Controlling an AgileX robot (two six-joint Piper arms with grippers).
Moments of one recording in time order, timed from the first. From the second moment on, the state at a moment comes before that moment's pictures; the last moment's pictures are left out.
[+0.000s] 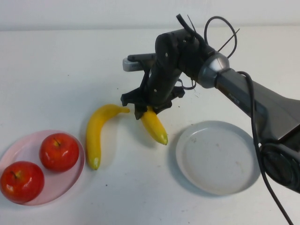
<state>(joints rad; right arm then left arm) 0.62 2.47 -2.38 0.14 1.23 0.26 -0.10 -0.01 0.03 0.02 0.38 0.03</state>
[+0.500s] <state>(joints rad) 0.63 2.05 -2.19 0.04 1.24 0.18 -0.10 -0.01 0.03 0.02 0.38 0.03</state>
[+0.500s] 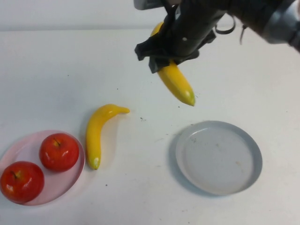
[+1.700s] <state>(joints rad) 0.46 1.83 -1.30 0.09 1.05 0.26 -0.10 -0.01 0.03 0.02 0.38 0.03</state>
